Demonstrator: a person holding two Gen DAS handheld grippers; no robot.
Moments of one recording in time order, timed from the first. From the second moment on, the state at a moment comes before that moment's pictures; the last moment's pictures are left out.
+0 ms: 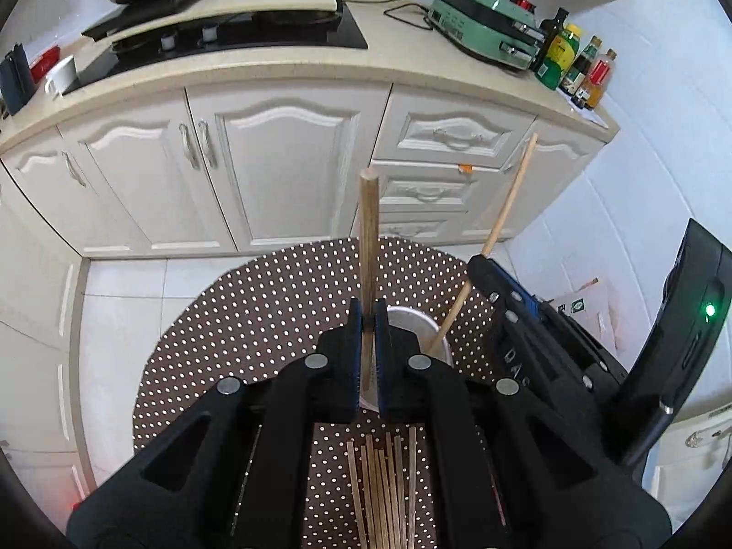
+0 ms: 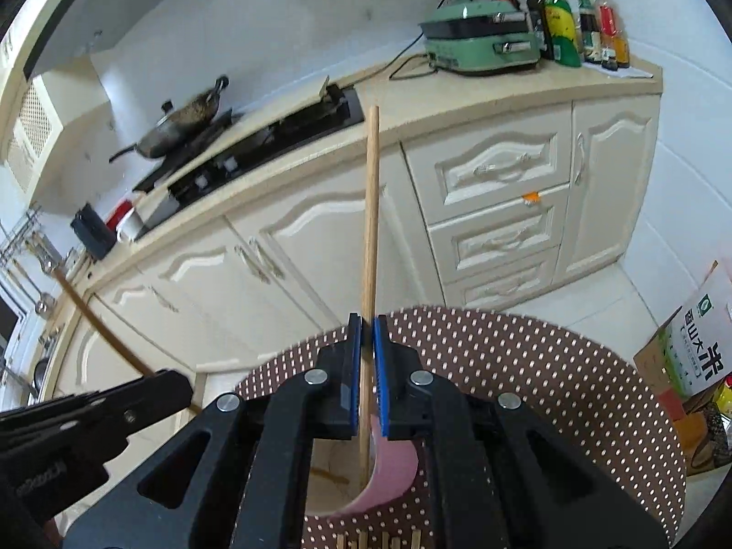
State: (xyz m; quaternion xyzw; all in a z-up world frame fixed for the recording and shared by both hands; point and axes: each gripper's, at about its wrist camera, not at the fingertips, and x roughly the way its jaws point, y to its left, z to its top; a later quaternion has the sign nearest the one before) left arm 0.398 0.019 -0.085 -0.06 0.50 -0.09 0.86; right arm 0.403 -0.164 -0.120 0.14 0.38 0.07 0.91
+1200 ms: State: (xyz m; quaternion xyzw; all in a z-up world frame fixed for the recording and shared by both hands) left arm 0.354 0.035 -0.131 -0.03 0.49 -0.04 0.87; right arm 0.364 -0.191 -0.151 0.13 0.46 0.06 0.88
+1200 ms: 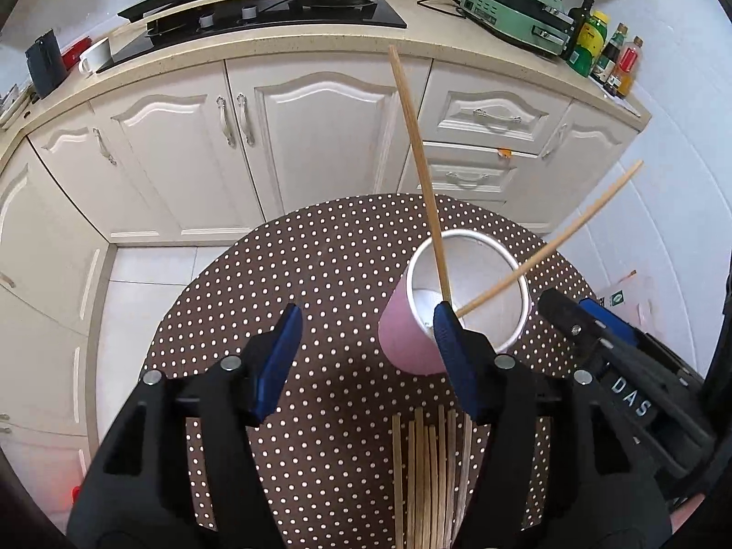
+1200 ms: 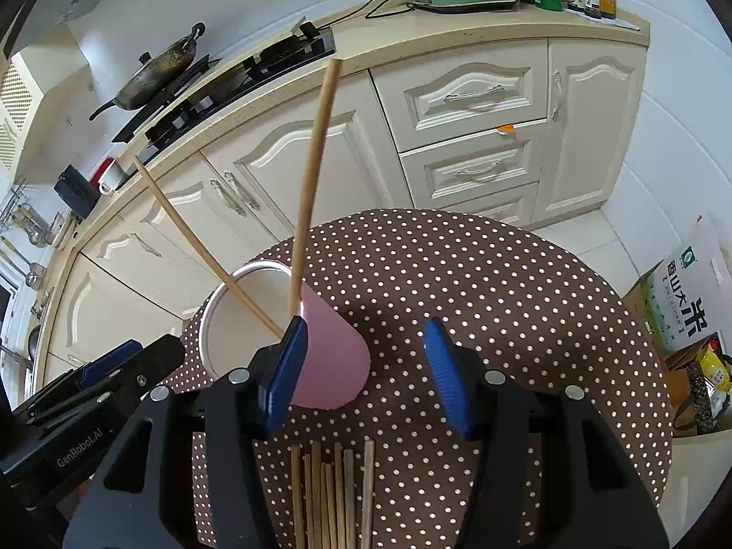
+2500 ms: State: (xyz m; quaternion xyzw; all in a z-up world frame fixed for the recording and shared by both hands) left arm 0.234 0.053 -0.171 -0.03 0.55 0.00 0.84; right arm 0.261 -0.179 -0.194 0.07 0.54 0.05 0.83
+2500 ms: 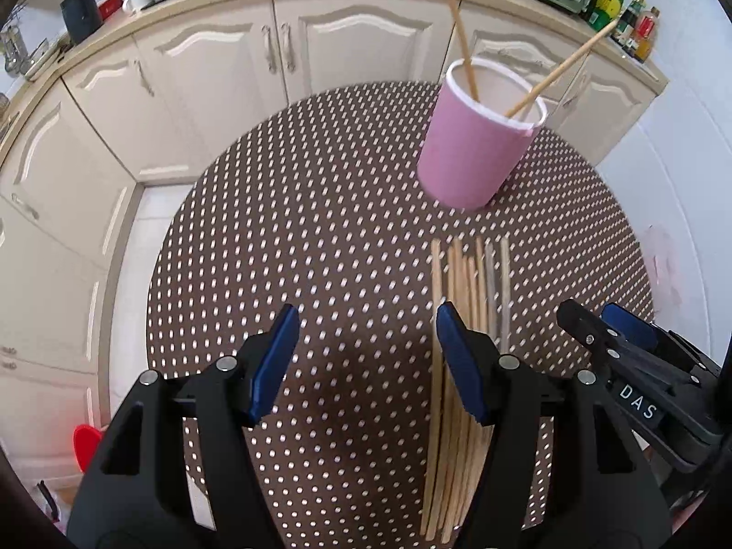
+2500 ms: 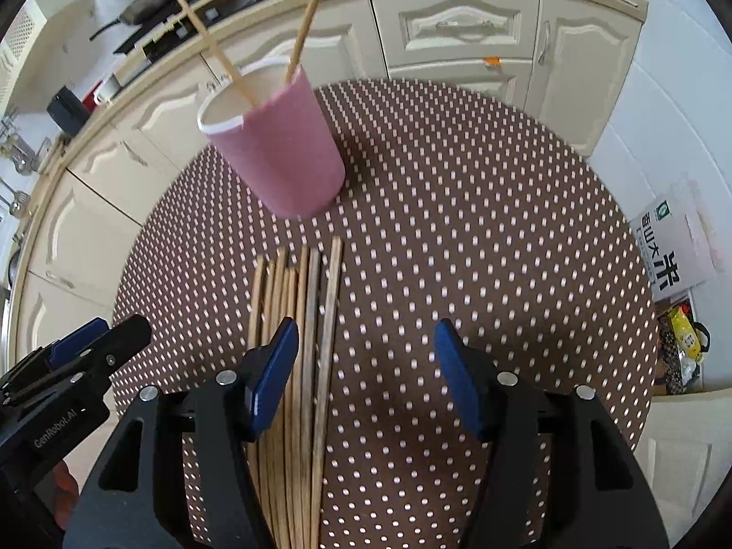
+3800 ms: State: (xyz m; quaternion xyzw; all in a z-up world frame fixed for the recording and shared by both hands) left arm 0.247 0.059 -0.248 -0.04 0.62 -0.04 0.78; right arm 0.245 -0.085 -0.247 -0.05 0.63 0.04 0.77
